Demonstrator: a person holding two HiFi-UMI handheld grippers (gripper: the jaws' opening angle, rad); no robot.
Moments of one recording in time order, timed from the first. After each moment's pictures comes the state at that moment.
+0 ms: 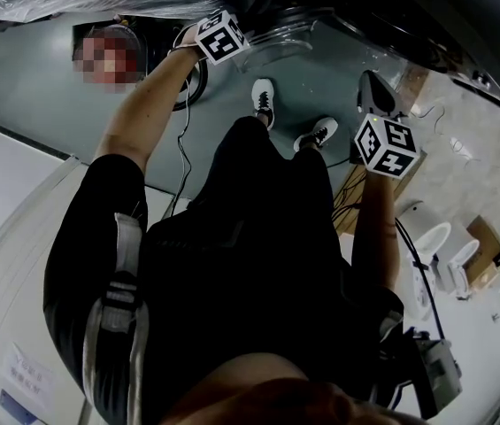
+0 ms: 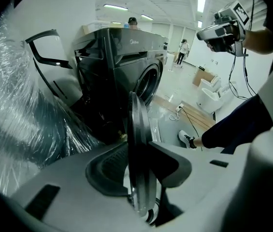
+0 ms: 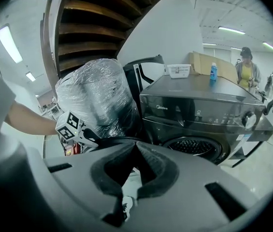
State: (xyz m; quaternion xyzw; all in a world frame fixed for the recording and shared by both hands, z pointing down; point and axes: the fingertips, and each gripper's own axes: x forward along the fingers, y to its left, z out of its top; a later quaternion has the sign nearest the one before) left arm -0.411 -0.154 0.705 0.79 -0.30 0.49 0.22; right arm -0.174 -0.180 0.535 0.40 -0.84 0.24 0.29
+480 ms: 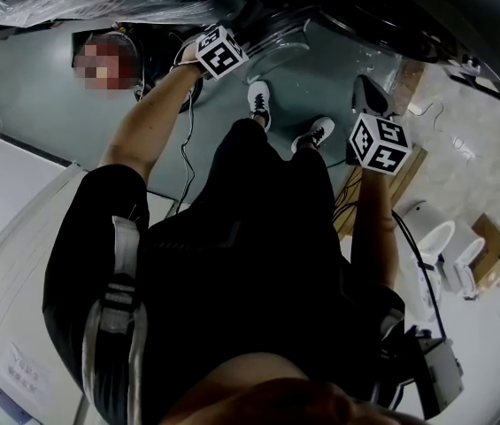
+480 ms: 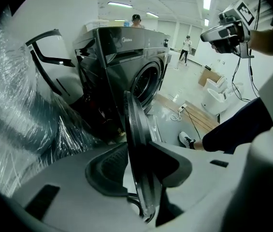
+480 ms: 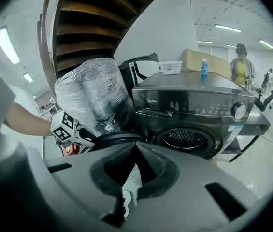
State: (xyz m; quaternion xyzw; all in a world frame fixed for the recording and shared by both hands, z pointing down) left arm -0.375 -0.125 0.704 0.77 -0.33 0.49 0.24; right arm -0.127 -0.159 0.546 0.41 -0.82 0.26 0.30
